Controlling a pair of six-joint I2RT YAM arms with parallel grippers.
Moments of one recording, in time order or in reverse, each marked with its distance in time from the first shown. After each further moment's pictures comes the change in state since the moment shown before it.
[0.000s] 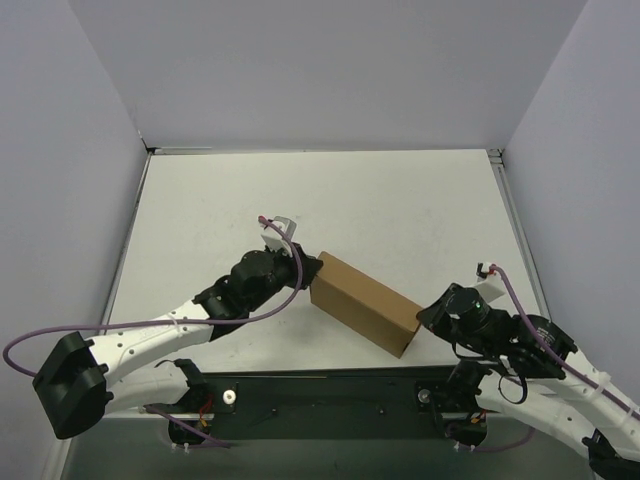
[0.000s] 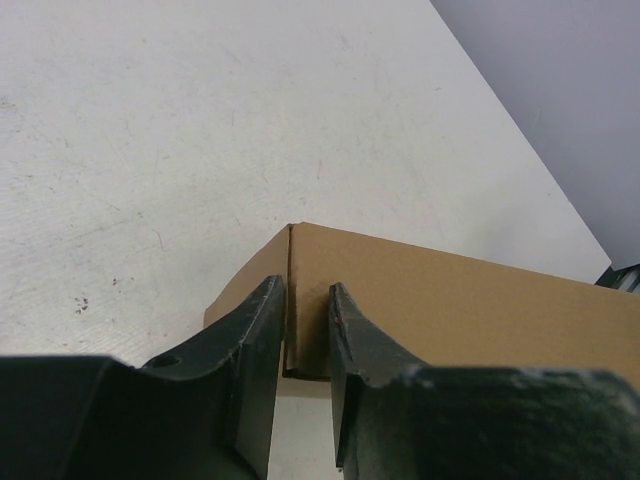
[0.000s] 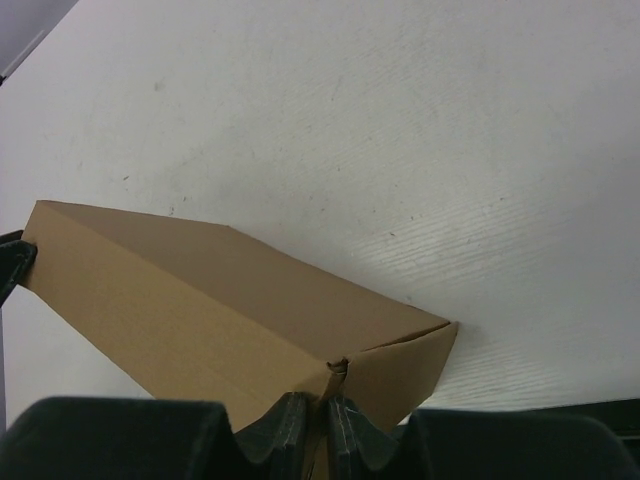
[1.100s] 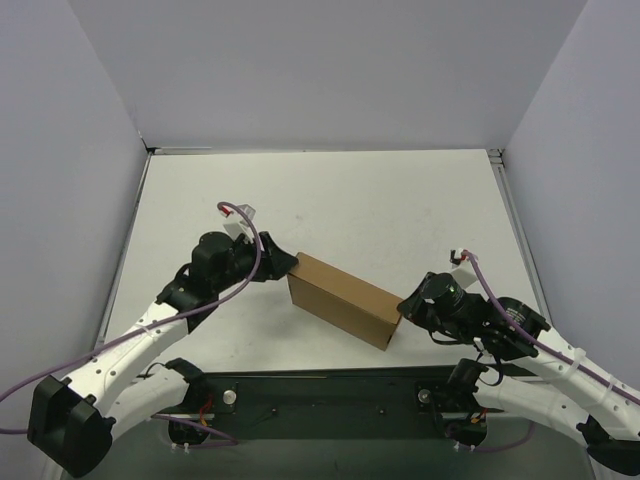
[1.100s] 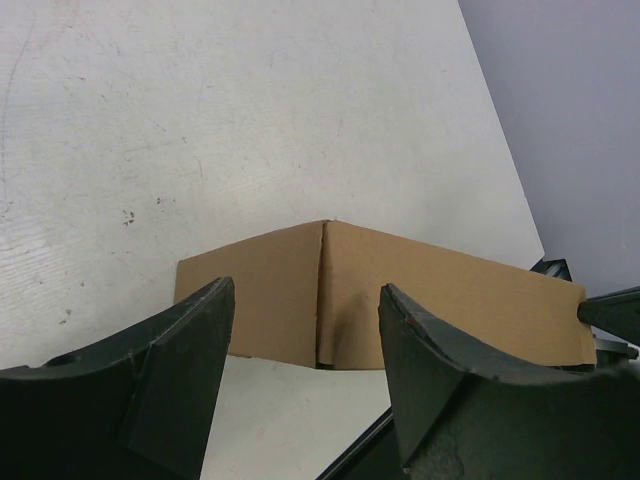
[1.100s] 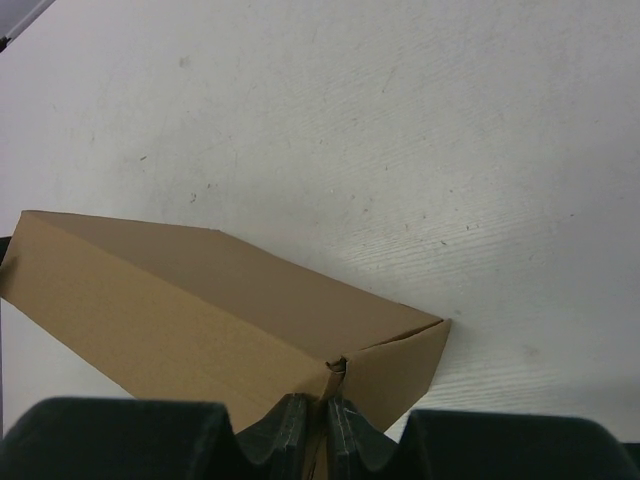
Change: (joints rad) left arm 0.346 -0.158 0.023 -0.265 0.365 -0.131; right arm 0.026 0.173 0.031 0.134 -0.018 -0.041
